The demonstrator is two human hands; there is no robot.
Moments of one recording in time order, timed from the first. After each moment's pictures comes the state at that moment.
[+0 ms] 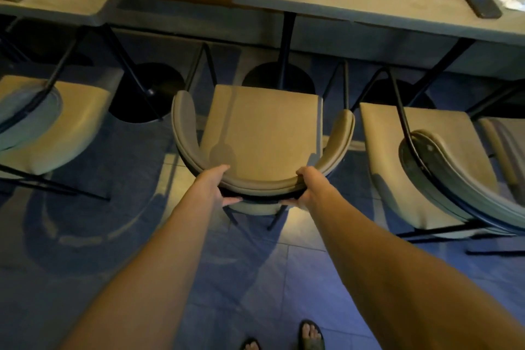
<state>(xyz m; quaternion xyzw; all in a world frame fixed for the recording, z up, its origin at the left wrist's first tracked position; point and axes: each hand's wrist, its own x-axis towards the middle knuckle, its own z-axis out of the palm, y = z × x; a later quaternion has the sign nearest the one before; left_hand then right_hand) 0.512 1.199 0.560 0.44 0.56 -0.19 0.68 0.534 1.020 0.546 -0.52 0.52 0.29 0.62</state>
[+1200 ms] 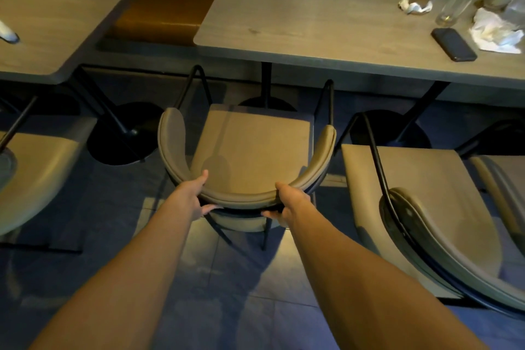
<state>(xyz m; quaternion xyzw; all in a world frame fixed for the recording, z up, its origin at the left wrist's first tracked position) 0.658 1.158 0.560 0.44 0.58 -0.13 0.67 0.667 0.976 0.539 -0.50 0.49 0.26 0.66</state>
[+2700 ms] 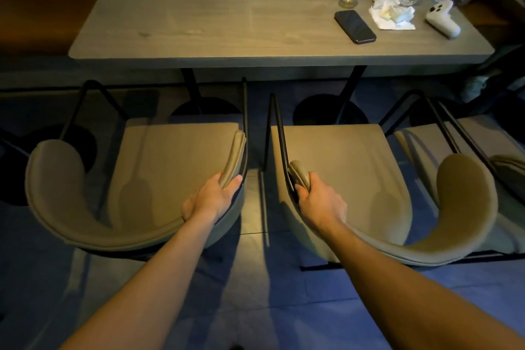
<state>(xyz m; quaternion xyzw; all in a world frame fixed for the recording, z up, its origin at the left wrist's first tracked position) 0.713 0.957 0.512 0.90 0.16 -0.23 0.32 0.672 0.744 0.528 -0.95 0.20 0.11 0.22</state>
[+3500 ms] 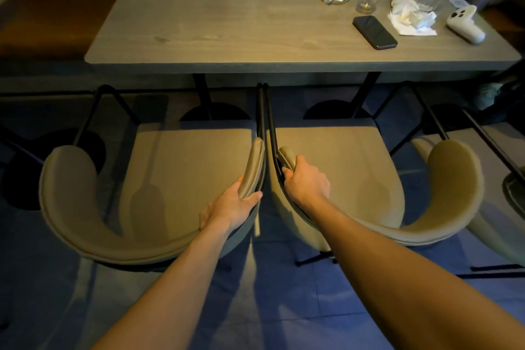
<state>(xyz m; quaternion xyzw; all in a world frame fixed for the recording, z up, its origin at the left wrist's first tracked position) 0.723 0.968 0.492 0.90 0.13 -0.26 0.33 0.741 0.802 0.527 -0.96 0.18 0.10 0.21</state>
